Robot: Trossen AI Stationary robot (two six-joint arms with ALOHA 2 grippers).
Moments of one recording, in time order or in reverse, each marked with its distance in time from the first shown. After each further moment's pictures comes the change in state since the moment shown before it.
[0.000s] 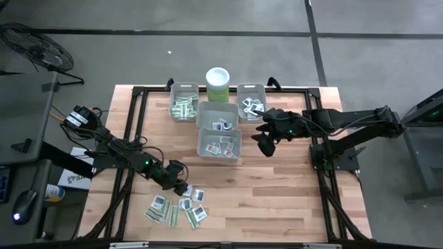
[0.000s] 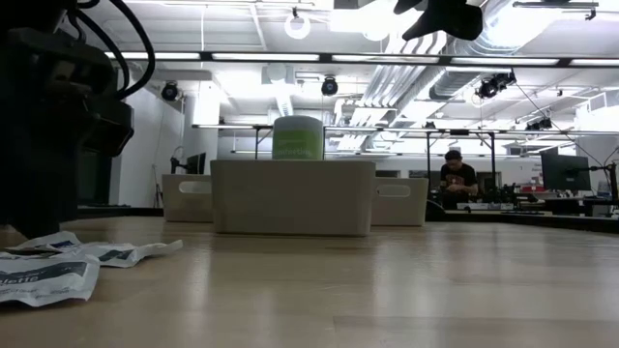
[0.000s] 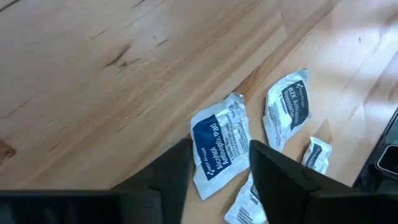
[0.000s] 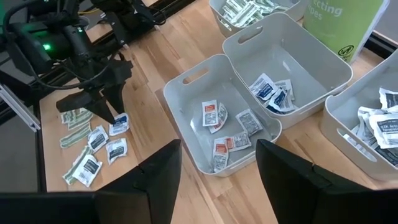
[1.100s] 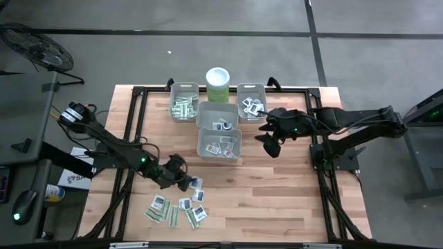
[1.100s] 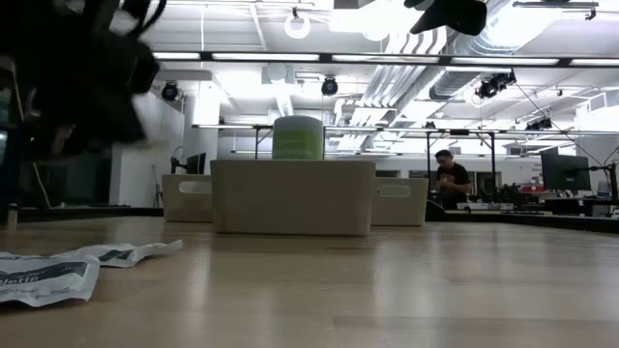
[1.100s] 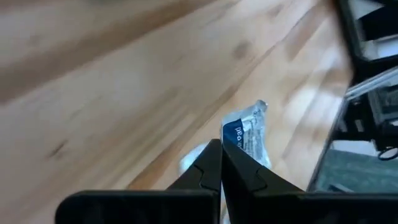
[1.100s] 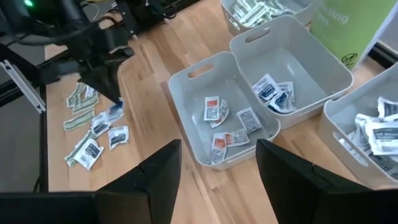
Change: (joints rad) left arm 0.000 -0.147 0.115 -0.058 -0.265 0.064; right arm -0.005 -0.041 0.001 -0.033 -0.037 -0.084
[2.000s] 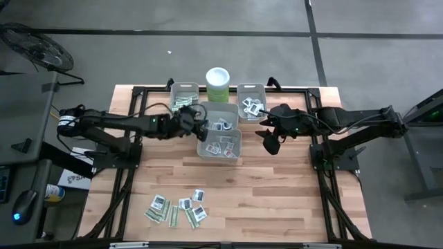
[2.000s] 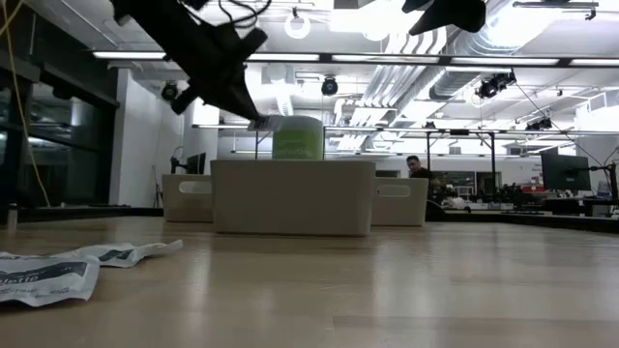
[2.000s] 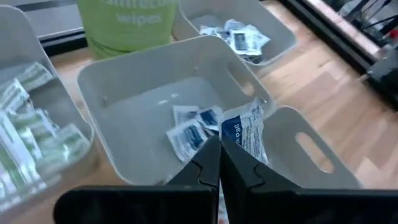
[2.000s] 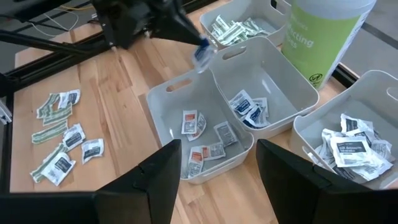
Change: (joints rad) left arm 0.618 -0.007 0.279 -0.190 -0.125 0.716; right arm 0.000 -0.008 0.000 0.002 0.106 -0.050
